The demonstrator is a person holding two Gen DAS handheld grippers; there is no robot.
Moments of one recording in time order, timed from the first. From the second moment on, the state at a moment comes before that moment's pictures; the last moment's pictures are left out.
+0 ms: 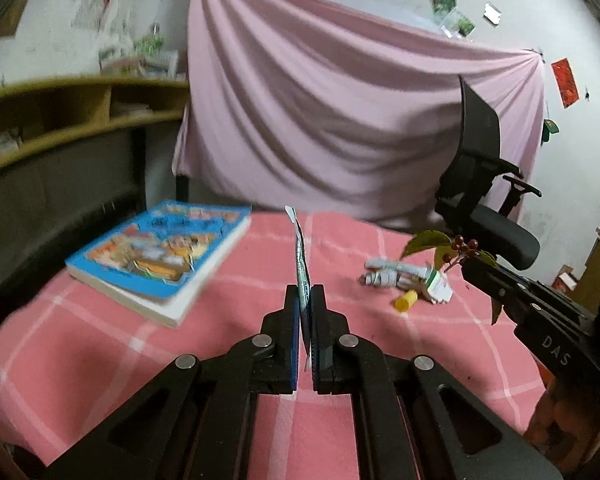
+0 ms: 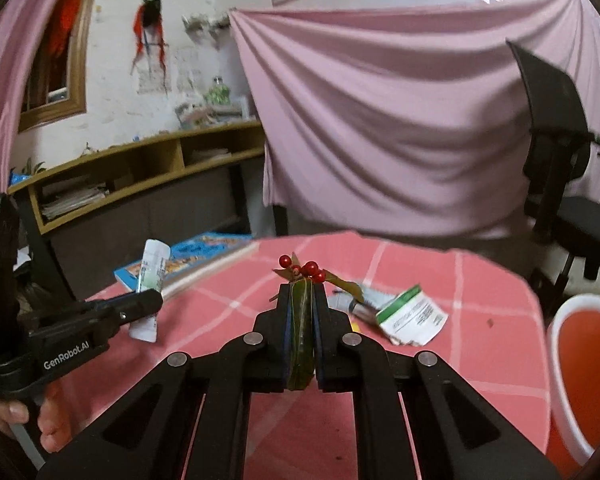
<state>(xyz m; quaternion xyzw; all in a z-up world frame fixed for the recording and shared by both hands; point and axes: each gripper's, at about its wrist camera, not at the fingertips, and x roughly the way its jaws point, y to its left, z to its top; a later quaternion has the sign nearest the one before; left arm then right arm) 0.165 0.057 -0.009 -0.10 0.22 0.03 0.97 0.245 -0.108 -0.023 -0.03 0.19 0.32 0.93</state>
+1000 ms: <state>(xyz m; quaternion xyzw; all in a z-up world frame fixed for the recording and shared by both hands) 0.201 -0.133 0.062 0.02 0.14 -0.11 0.98 0.225 -0.286 0.006 0.09 0.06 0.14 0.98</state>
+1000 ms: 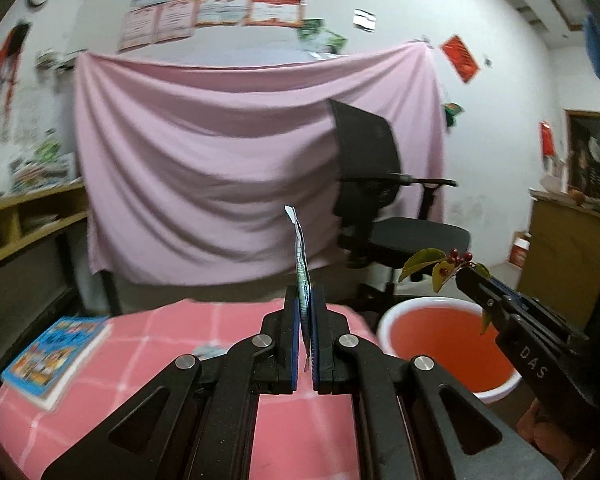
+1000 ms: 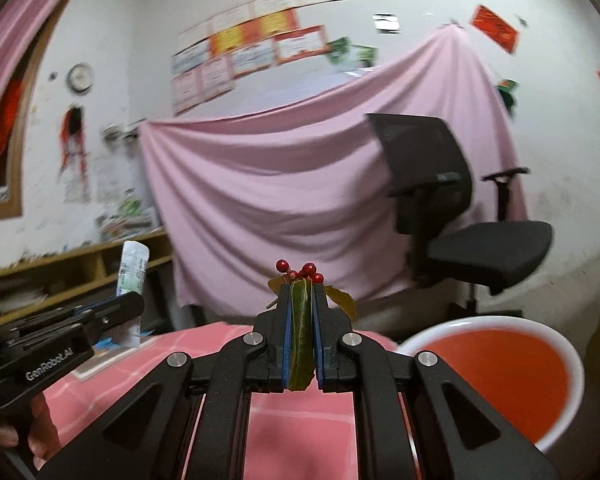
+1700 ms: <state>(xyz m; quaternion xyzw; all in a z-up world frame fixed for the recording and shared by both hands) 0.300 -0.291 0.023 0.09 0.28 -0.24 0.93 0.277 -0.409 -0.030 0.24 0.21 0.02 0.95</state>
